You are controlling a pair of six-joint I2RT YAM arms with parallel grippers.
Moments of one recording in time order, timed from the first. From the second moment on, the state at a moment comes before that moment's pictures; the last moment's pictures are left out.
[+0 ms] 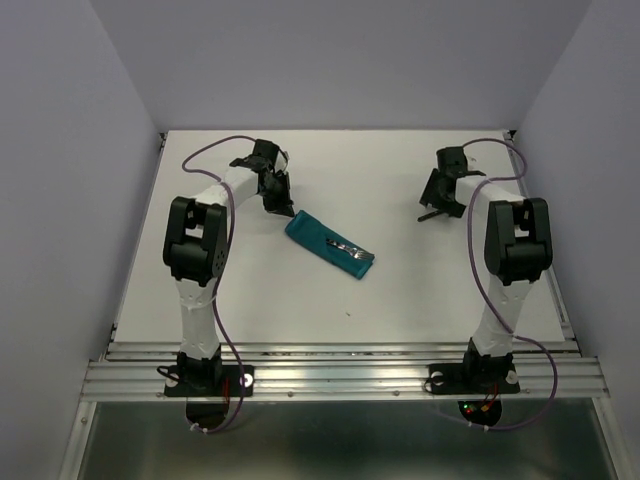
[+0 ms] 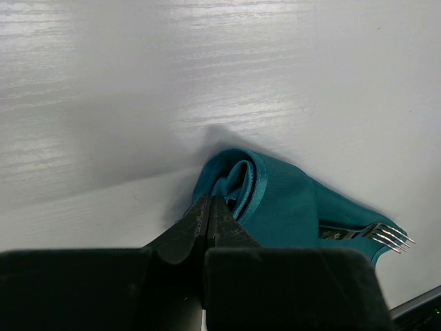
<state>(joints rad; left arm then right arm) -0.29 2.09 1.61 -0.62 0.26 -0.38 0.07 2.02 1.42 -0.41 0.28 0.47</state>
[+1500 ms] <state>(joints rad) -0.29 2.01 1.51 -0.57 0.27 -0.40 0.01 1.54 0.80 -0.24 0.07 0.49</state>
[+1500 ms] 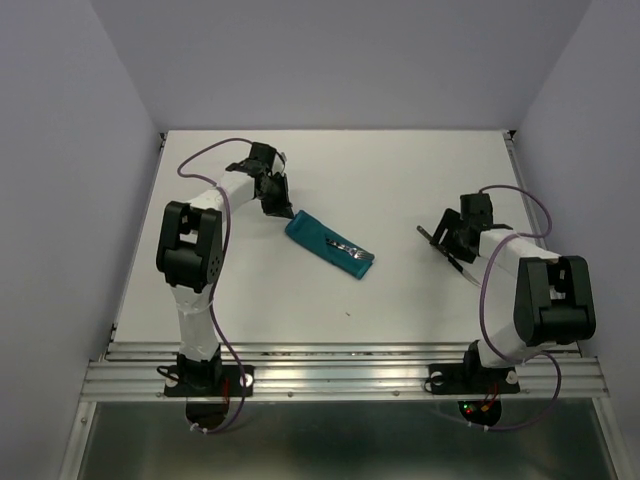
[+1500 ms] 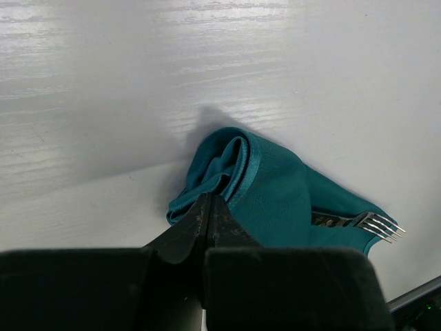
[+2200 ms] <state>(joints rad) -0.29 1.97 1.47 -0.54 0.28 -0.42 0.07 1.65 0.92 -0.33 0.06 0.32</state>
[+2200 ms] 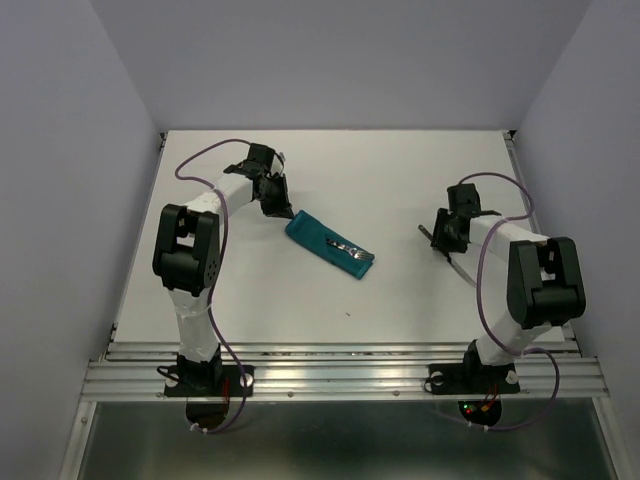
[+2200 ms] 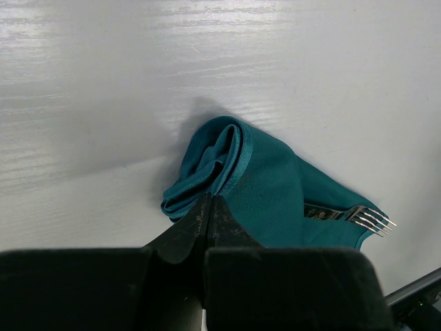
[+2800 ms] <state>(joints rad) -0.28 1.98 1.48 -0.57 0.26 -0.42 0.18 1.63 0.94 -0.41 0.12 0.29</state>
